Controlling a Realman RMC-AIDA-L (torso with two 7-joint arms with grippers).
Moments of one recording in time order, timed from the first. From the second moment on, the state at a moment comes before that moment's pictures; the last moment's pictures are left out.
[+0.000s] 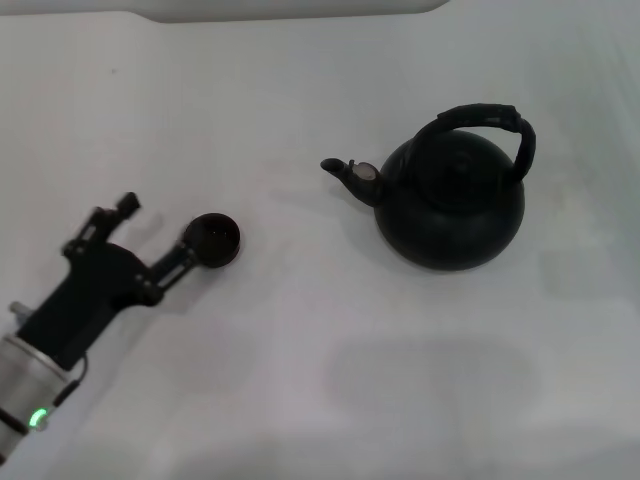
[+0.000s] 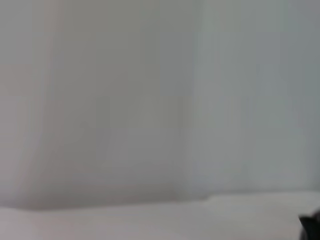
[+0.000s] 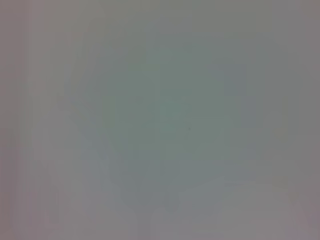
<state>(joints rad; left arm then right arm) -0.26 -2.08 0.27 -0.17 -1.42 -1.41 2.82 0.27 2.02 -1.14 -0.16 2.77 1.25 -2.80</state>
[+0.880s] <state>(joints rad) -0.18 -2.08 0.27 -0.16 -1.90 -1.61 2.82 0.00 1.96 -1.16 -0.29 2.50 1.51 -2.40</state>
